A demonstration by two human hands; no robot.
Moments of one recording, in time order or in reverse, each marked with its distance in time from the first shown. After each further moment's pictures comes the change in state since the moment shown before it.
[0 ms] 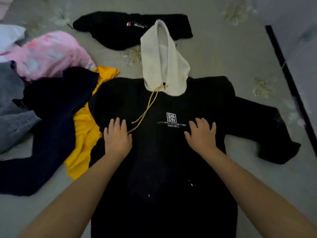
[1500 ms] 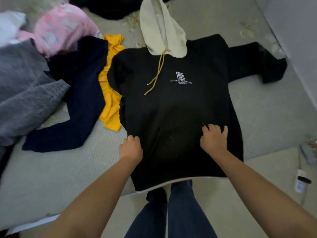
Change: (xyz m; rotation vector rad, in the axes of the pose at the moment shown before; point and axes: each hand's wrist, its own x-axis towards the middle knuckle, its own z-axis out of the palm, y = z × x) left_hand -0.200 -0.144 0.022 0.201 -0.368 0.260; right_hand -0.257 -0.074 0.079 -0.068 -0.112 0.245
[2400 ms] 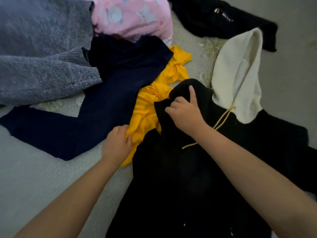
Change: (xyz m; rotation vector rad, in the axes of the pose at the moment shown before) left_hand 0.151 -0.108 -0.030 -0.803 0.384 -0.321; right_hand 0.231 -0.253 -0.120 -0.345 0.433 -1.151
